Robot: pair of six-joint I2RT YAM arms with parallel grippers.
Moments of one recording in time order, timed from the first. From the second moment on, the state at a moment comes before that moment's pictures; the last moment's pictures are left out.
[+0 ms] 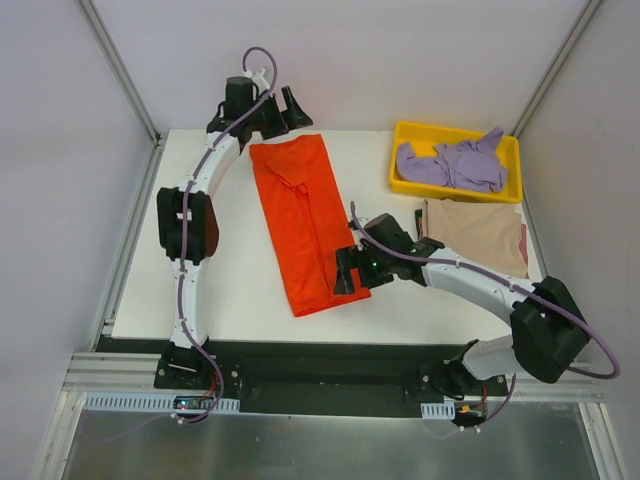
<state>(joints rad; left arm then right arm) -0.18 2.28 2.16 -0.30 0.51 -0.55 0.77 1.41 0.88 -0.44 -0.27 0.40</state>
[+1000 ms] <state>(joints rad) -0.29 2.33 1.95 -0.44 0.70 -0.44 0.64 1.24 0.70 -0.38 -0.13 0.50</state>
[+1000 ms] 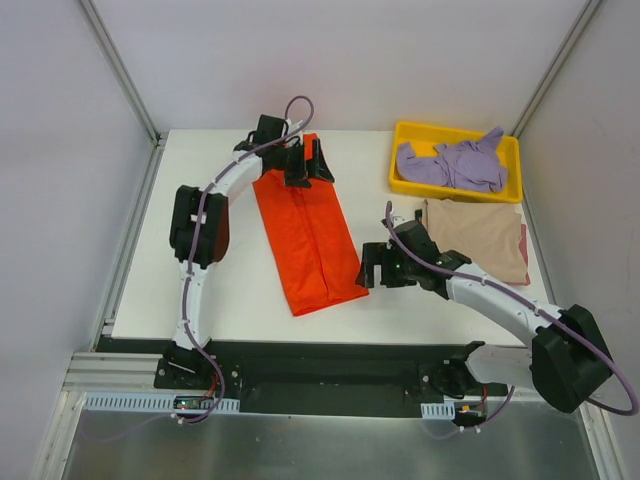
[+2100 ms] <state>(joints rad) -0.66 1.31 0.57 -0.36 0.23 -0.82 0.59 1.31 0.62 -0.29 -0.27 0.57</state>
